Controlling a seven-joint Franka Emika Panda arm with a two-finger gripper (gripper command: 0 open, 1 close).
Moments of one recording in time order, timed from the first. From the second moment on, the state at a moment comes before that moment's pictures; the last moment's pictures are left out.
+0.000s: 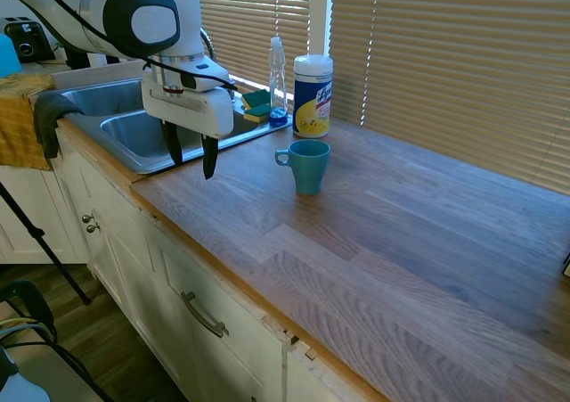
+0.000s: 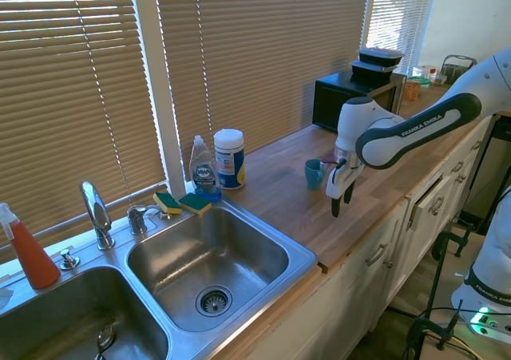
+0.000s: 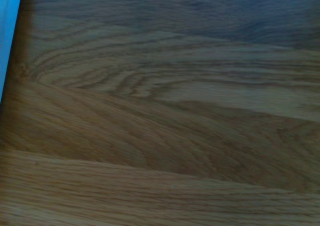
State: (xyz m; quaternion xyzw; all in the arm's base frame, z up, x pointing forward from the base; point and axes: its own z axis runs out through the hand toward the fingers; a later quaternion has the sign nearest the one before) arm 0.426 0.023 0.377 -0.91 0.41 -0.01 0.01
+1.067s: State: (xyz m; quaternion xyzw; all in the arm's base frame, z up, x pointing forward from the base) arm 0.521 -0.093 0.442 -0.81 0.58 -0.02 0.09
